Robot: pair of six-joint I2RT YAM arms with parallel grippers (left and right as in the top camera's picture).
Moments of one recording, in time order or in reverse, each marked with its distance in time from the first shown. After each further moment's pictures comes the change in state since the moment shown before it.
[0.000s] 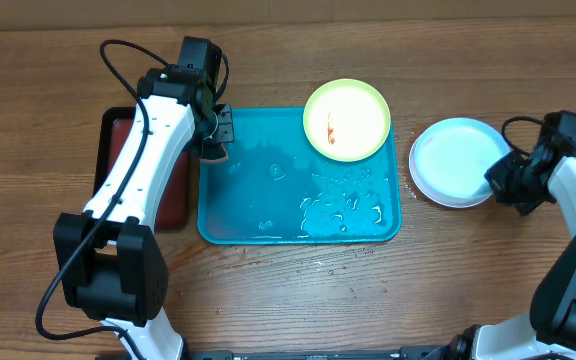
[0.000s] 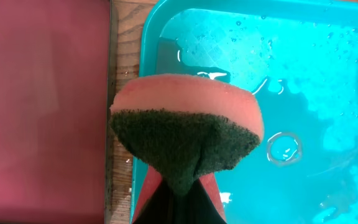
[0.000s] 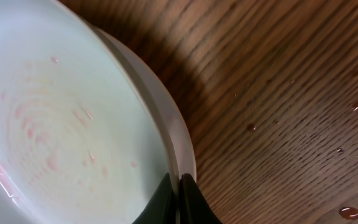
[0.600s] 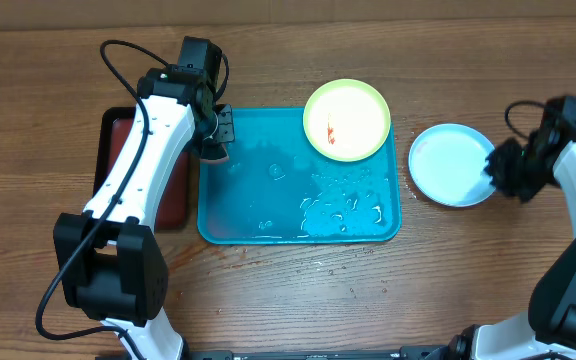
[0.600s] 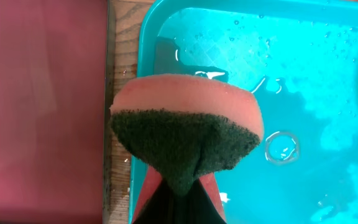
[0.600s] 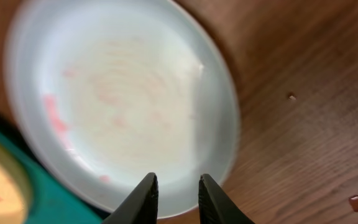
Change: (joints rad) left arm 0.000 0.000 0.000 0.000 0.006 0.000; right arm 0.036 0.003 0.172 -0.180 -0.104 -0.034
